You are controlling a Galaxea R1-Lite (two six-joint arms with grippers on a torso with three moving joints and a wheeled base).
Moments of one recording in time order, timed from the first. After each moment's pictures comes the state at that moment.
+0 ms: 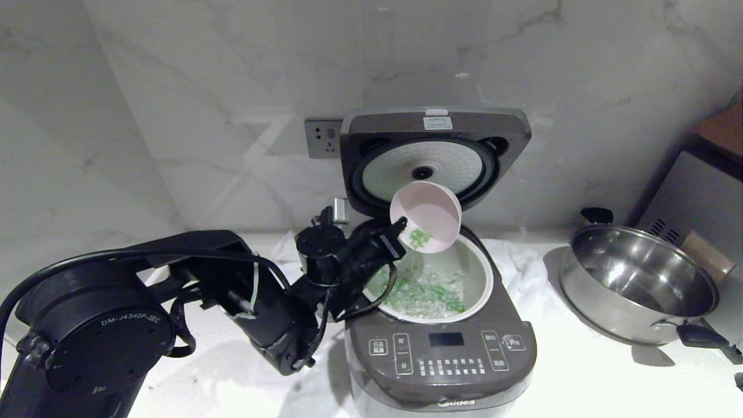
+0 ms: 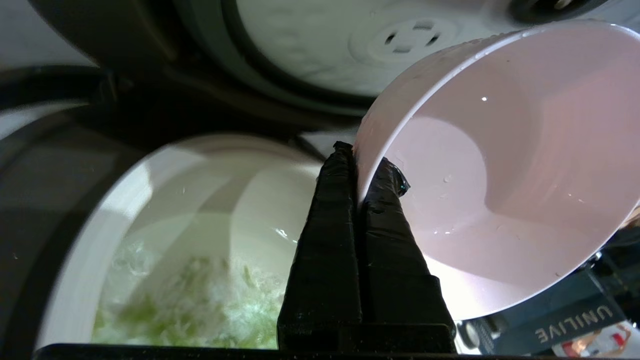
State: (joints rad) left arm -0.67 2.30 -1.03 -1.44 0.01 -0.73; right arm 0.00 0.00 0.00 0.00 0.00 0.01
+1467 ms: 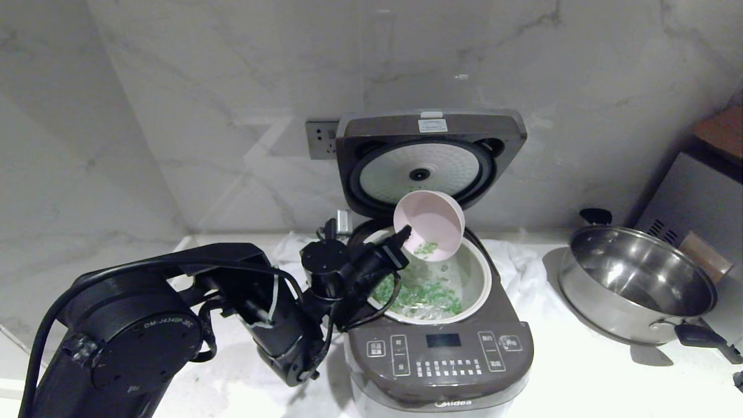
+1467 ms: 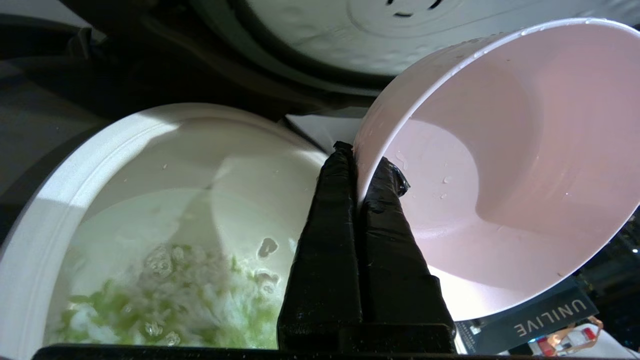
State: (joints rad) left arm -0.69 2.38 -1.02 -1.52 0.00 -0.77; right arm 0.00 0.00 0.00 0.00 0.00 0.01
